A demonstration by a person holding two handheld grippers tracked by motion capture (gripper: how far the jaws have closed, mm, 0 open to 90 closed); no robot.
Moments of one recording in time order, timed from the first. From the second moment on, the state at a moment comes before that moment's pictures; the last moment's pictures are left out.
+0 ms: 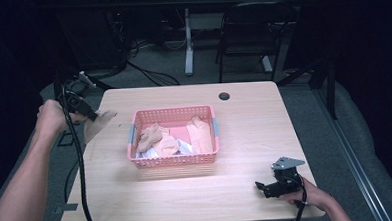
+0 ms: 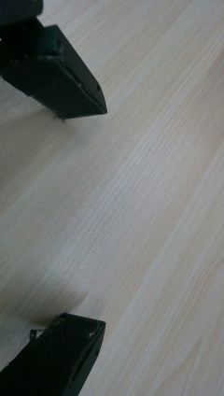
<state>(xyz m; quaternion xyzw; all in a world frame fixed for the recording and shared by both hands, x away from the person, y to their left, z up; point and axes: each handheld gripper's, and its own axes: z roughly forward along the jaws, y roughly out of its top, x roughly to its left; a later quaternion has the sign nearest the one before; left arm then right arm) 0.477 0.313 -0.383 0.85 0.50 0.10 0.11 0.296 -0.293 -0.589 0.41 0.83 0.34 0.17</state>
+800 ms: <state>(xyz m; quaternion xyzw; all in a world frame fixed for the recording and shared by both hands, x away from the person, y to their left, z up) 0.488 0.327 -0.489 0.80 0.58 0.09 0.13 0.296 -0.292 -0.590 0.41 0.83 0.35 0.17</state>
